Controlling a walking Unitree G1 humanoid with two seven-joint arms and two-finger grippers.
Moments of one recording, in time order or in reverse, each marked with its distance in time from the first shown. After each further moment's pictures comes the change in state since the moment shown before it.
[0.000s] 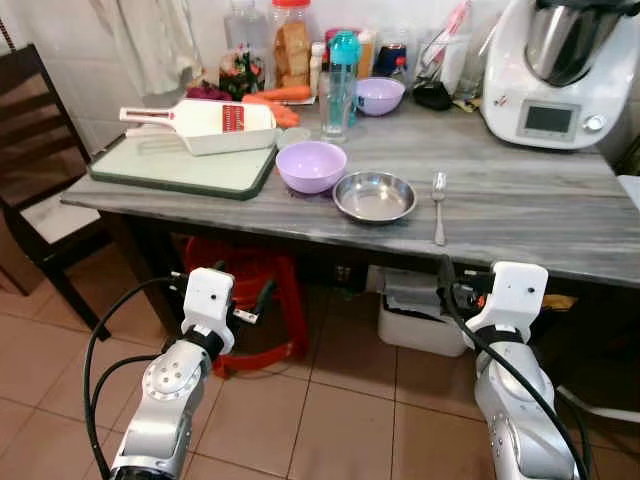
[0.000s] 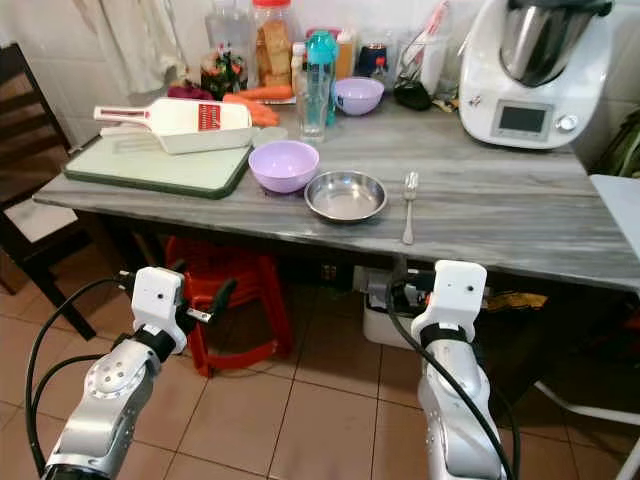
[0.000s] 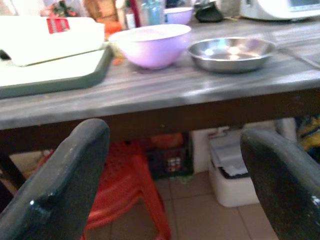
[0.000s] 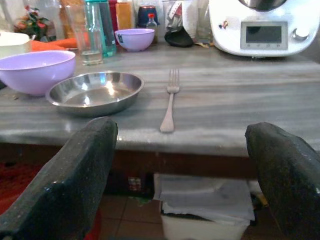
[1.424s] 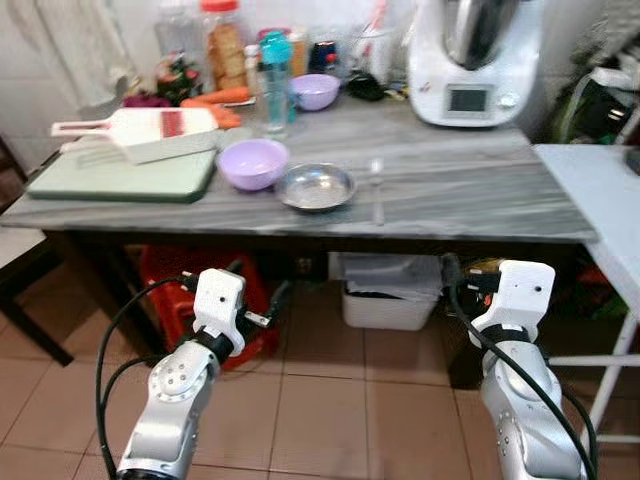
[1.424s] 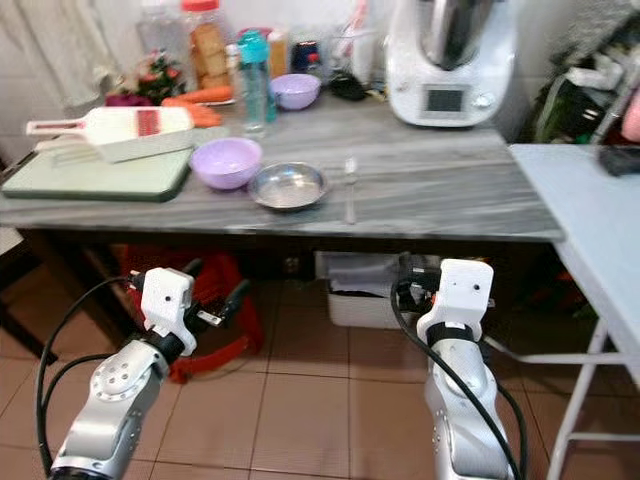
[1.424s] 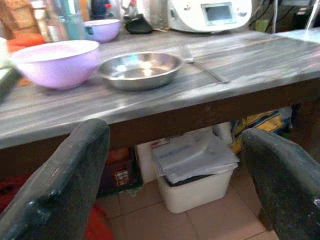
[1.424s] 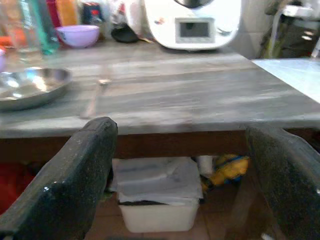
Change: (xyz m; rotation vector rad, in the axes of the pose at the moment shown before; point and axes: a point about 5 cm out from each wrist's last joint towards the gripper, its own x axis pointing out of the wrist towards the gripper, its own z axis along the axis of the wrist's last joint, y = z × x) left arm 0.003 -0.011 0.006 -0.020 -0.039 -0.071; right arm 0.001 -0.006 0.000 -0.013 0.000 -0.011
